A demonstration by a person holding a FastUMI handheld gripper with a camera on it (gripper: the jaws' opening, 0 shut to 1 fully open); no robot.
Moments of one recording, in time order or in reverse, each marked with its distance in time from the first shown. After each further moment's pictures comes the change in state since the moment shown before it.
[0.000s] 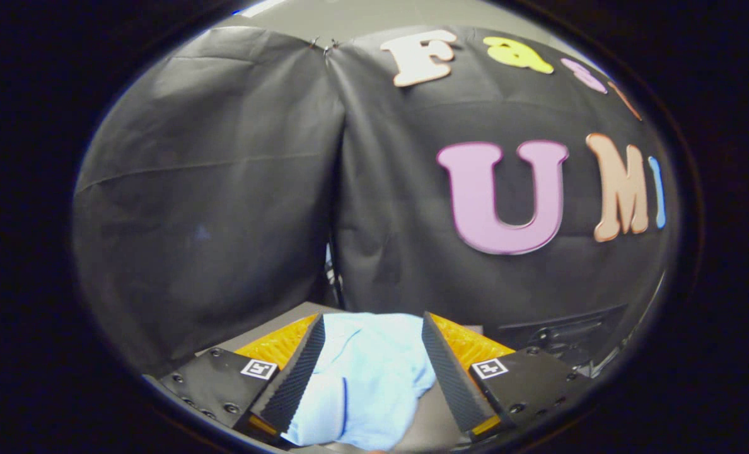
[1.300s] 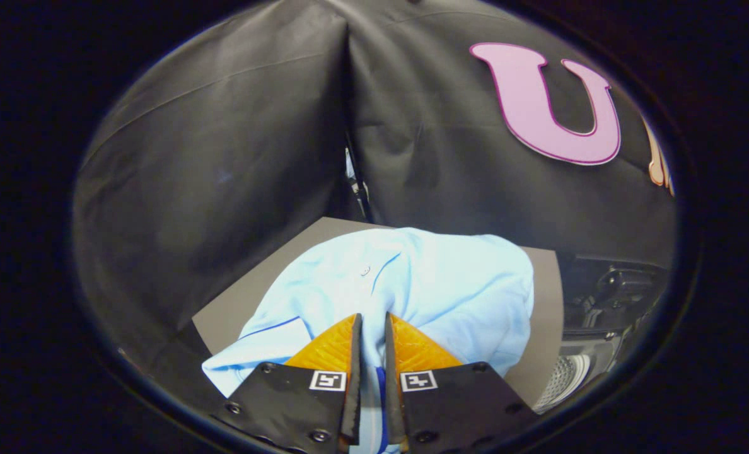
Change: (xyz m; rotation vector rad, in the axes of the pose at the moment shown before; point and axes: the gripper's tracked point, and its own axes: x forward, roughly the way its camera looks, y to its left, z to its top) arm 0.031 0.009 -0.082 0.013 0.333 0.096
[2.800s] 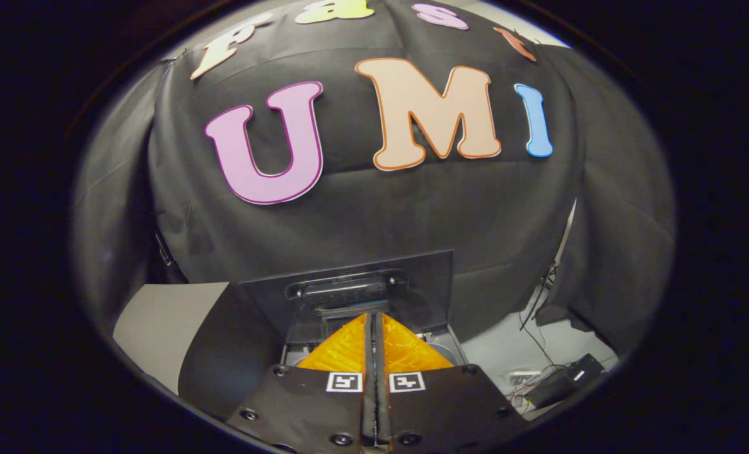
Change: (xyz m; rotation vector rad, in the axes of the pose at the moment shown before) arm -0.189 -0.350 -0.027 0.284 -0.224 -0.580
